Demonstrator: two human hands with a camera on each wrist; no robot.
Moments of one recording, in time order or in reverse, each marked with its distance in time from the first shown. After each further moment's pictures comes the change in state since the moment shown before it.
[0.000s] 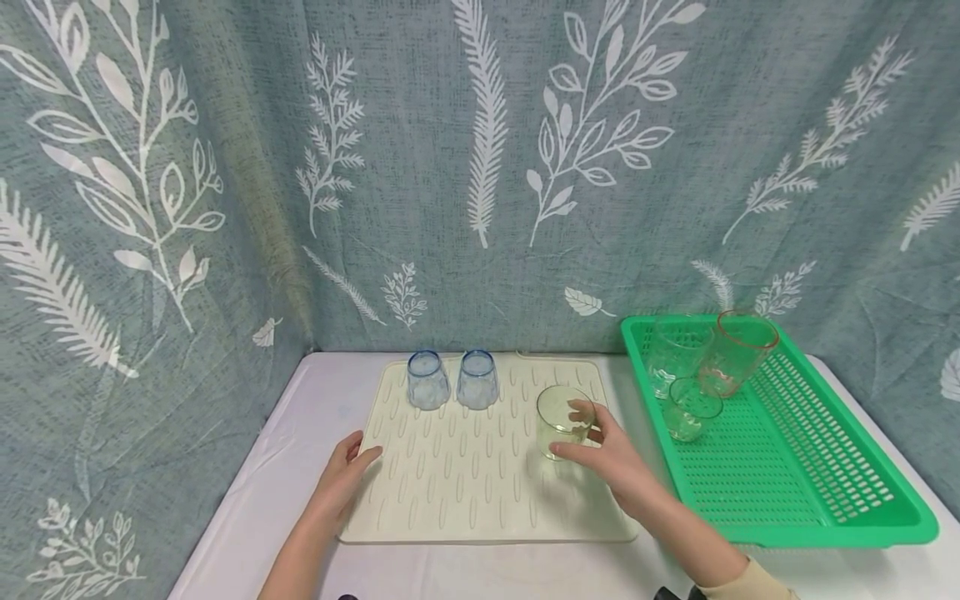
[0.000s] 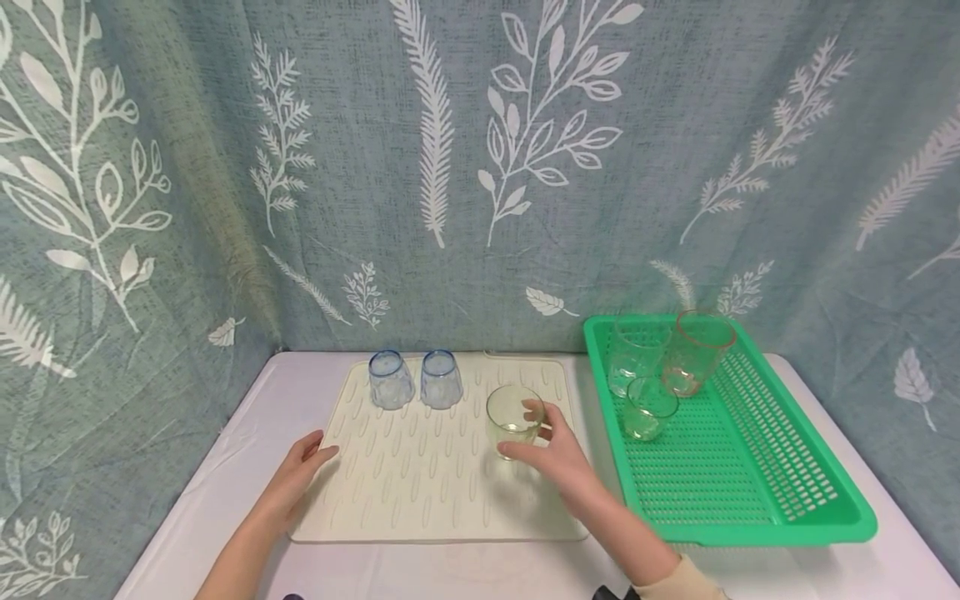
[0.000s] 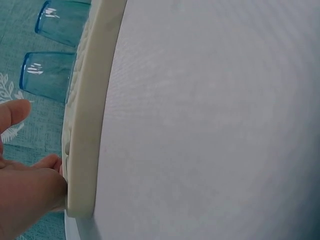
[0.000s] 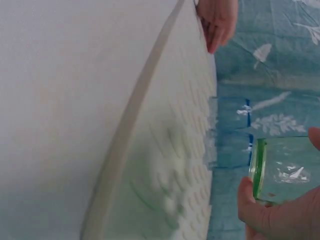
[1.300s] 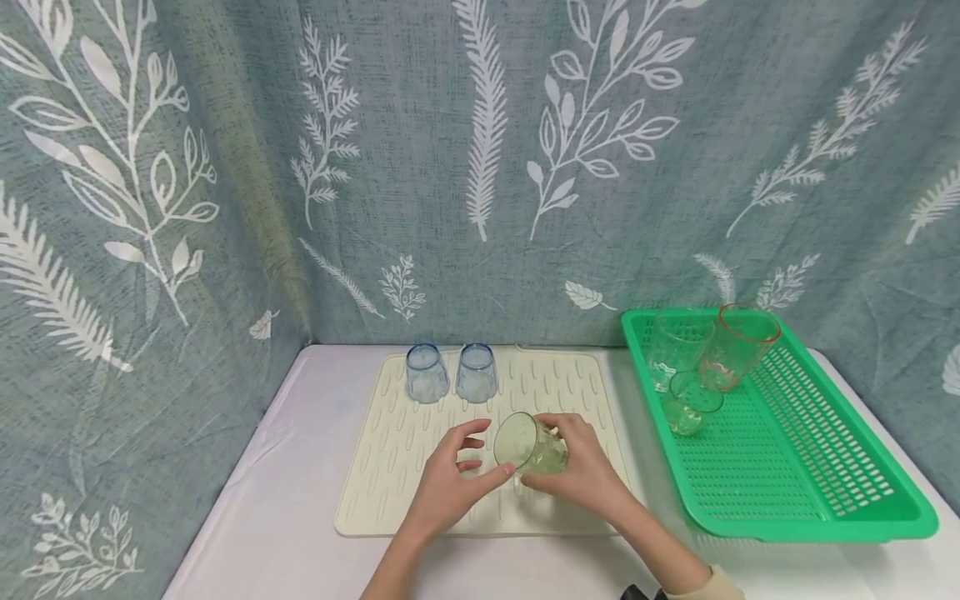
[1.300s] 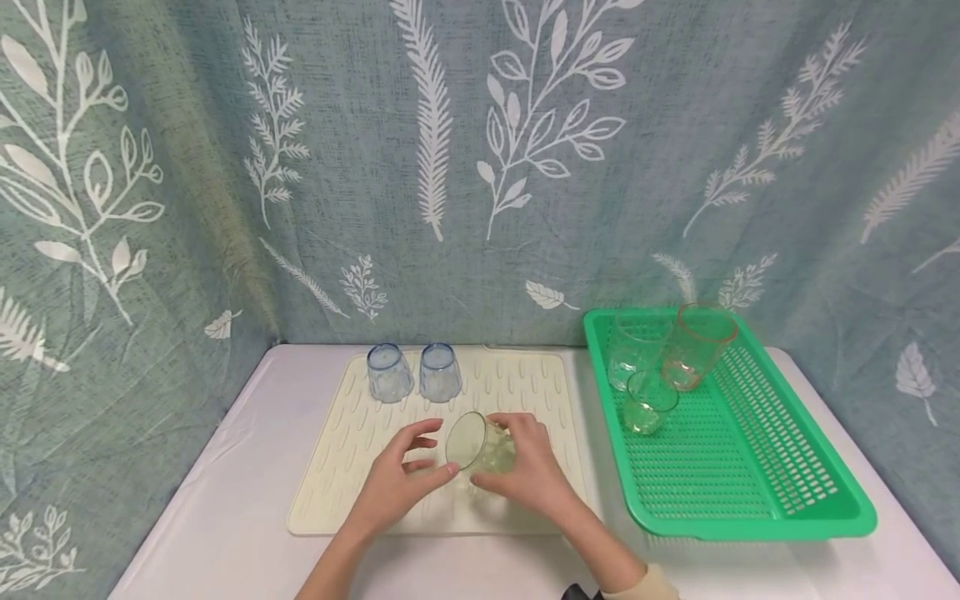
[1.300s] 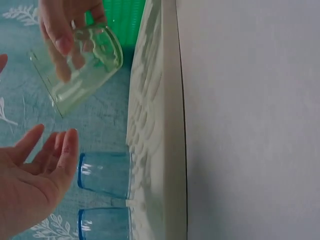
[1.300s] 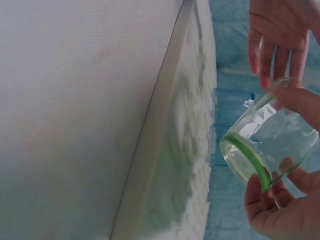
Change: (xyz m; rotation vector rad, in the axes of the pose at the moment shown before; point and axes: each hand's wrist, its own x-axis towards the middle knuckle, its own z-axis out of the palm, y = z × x) left_hand -0.056 0.047 0.117 0.098 -0.172 0.449; right_hand 0.003 0.024 0.027 -0.477 -0.018 -0.356
